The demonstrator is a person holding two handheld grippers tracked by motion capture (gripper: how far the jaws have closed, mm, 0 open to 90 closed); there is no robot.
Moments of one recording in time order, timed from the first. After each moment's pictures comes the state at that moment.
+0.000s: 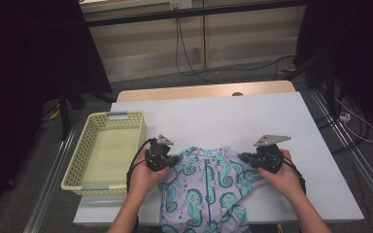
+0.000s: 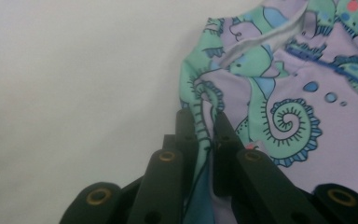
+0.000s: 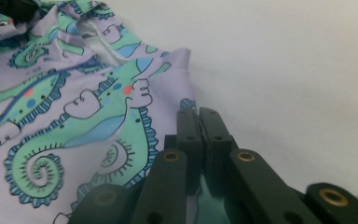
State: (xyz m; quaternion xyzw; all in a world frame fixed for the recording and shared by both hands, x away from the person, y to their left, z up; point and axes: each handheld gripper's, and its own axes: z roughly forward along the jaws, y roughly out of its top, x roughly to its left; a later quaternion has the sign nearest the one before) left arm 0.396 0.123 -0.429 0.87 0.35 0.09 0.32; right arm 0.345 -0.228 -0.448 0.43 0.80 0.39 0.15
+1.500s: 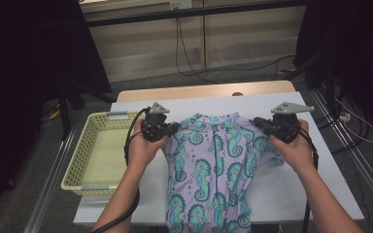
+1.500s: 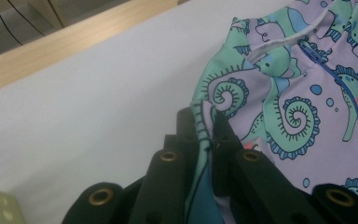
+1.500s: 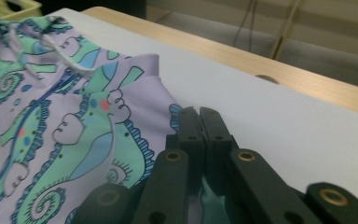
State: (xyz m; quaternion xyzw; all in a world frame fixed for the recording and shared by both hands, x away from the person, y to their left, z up) left arm 0.446 0.112 -0.361 0.84 0.34 0.15 0.40; right arm 0.381 -0.259 -0.372 0.45 0.74 0.43 0.26
